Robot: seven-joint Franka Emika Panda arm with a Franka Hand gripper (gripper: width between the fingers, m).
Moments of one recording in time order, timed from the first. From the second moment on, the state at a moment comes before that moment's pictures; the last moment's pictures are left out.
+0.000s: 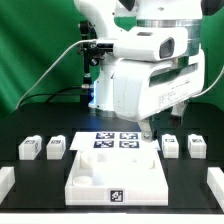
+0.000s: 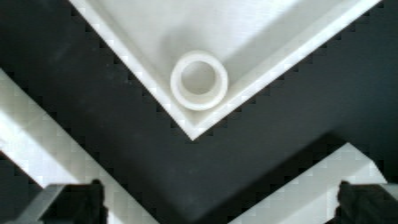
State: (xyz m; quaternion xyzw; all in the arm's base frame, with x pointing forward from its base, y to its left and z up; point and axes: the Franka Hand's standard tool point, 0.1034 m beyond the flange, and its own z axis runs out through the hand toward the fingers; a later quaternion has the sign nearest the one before) arm 0.566 0.056 0.113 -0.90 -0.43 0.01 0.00
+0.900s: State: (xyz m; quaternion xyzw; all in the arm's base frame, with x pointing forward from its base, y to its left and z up) arm 0.549 0.054 0.110 -0.88 -0.47 0.01 0.00
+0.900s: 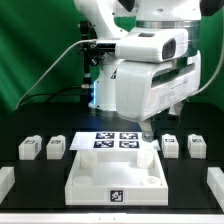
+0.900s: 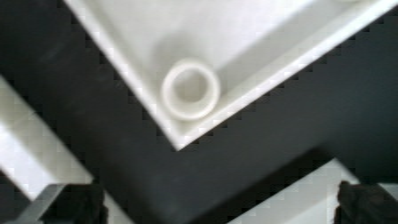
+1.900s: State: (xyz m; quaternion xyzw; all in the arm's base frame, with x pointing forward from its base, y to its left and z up) arm 0.463 -0.001 0.069 -0.67 -0.74 0.01 0.00
